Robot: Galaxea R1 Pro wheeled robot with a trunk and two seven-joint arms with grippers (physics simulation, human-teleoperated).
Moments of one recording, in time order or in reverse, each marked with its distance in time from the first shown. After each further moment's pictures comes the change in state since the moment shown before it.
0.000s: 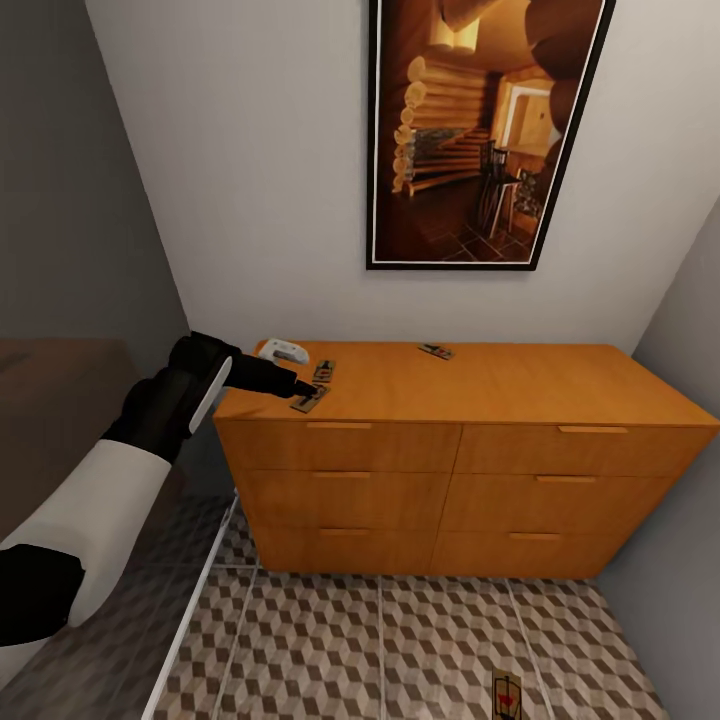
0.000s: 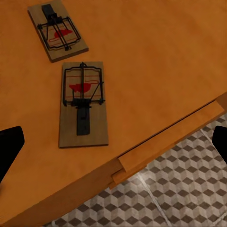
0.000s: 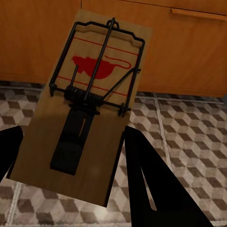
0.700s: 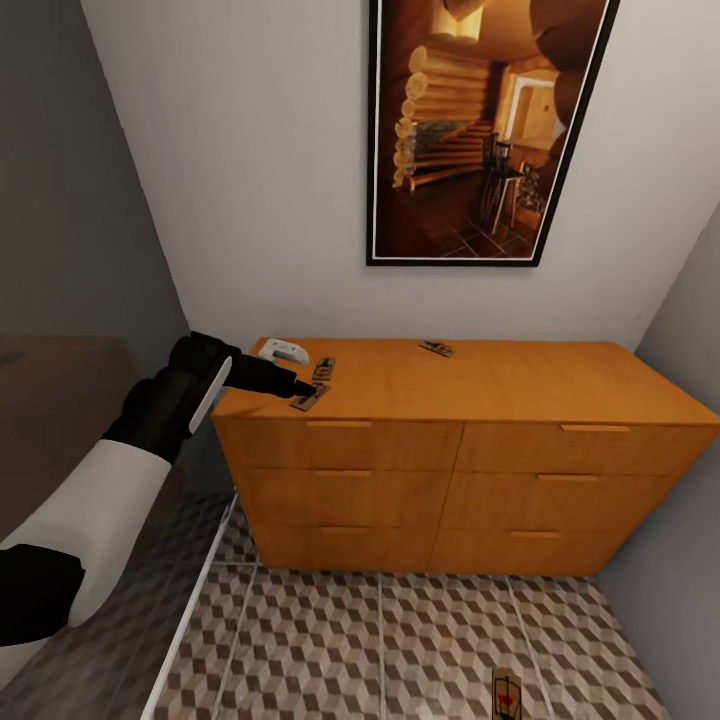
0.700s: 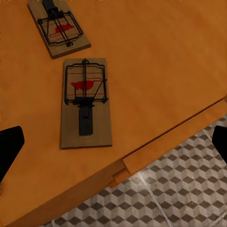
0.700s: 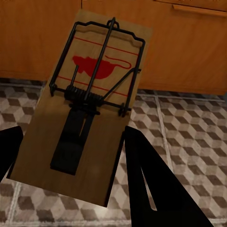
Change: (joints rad) left arm 0.000 0.000 0.001 0.002 -0.003 -0.001 0.001; right arm 0.000 0.000 0.000 0.000 0.000 0.000 0.001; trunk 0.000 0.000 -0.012
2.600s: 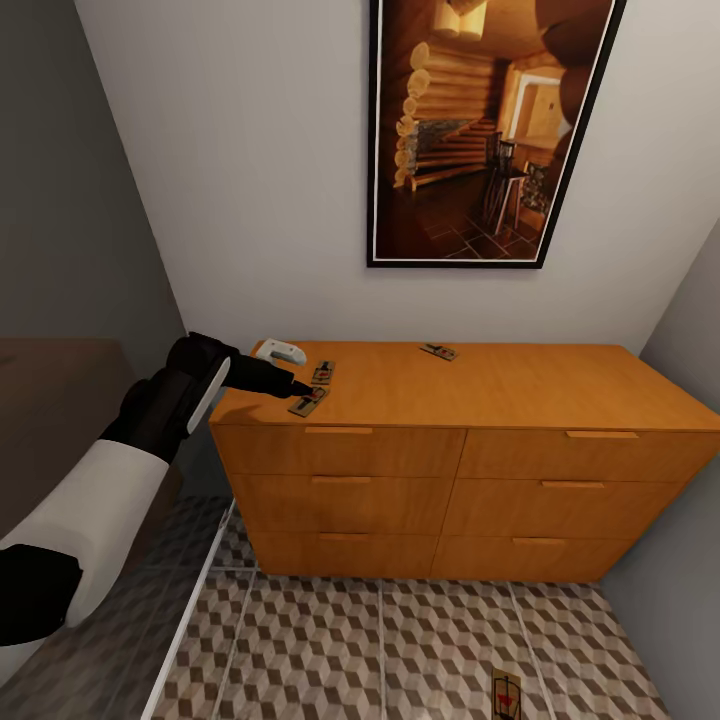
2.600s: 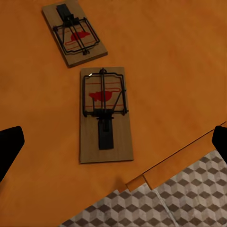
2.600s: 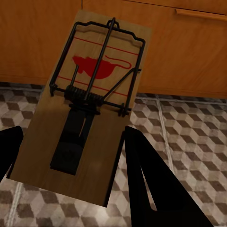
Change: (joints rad) left arm 0.000 0.008 -0.006 0.000 -0.008 -0.003 0.008; right arm 0.000 0.002 0.000 0.000 0.000 0.000 0.000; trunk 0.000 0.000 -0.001
